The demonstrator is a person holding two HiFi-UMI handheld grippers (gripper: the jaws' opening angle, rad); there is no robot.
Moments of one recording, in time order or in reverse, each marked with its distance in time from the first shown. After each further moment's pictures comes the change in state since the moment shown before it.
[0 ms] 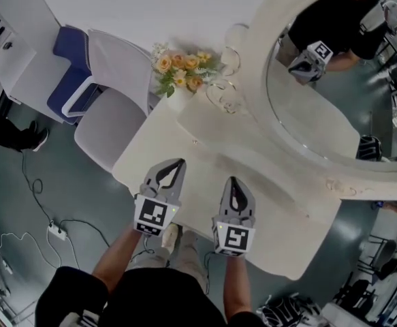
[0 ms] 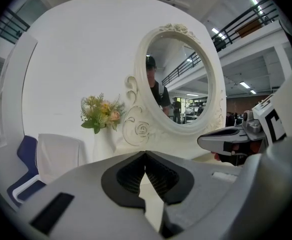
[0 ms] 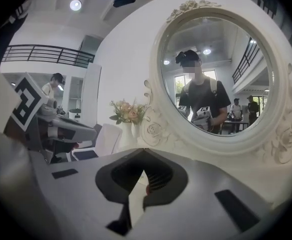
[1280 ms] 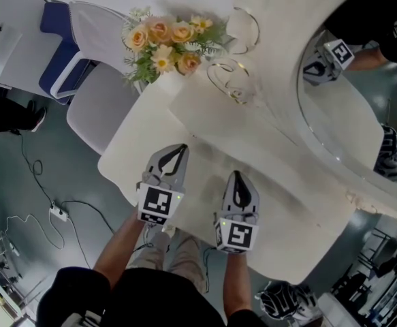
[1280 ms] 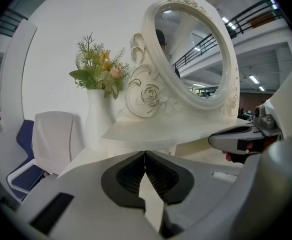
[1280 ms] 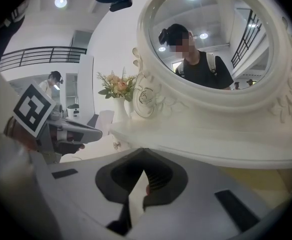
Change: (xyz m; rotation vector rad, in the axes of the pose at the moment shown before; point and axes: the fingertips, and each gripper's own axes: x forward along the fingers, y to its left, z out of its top) left arm 0.088 0.018 -0.093 -0.037 0.133 0.042; right arm 0.062 -0.021 -0.092 0.077 0.091 0.031
